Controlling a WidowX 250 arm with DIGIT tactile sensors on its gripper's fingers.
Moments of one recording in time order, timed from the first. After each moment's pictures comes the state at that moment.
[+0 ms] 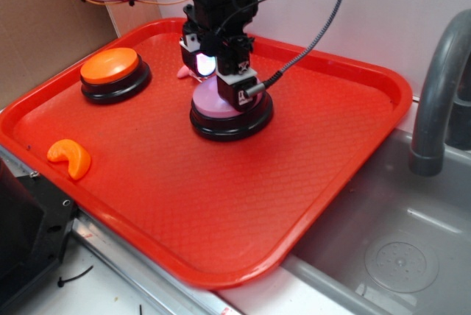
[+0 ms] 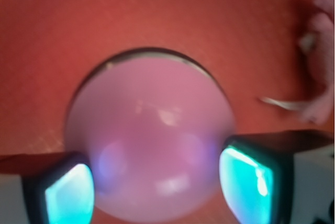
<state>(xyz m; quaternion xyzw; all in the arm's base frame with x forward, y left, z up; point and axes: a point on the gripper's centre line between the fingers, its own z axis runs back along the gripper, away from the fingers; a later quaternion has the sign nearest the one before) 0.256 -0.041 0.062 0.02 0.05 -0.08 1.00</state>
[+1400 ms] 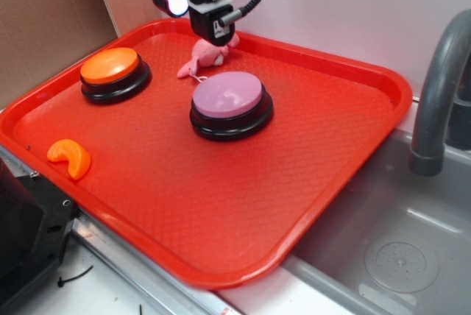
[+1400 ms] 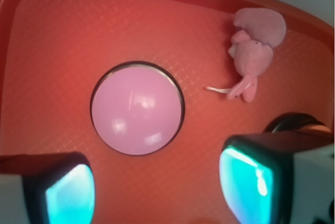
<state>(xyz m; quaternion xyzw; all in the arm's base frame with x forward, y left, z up) 0.252 -0.034 0.127 0.02 0.02 -0.06 1.00</state>
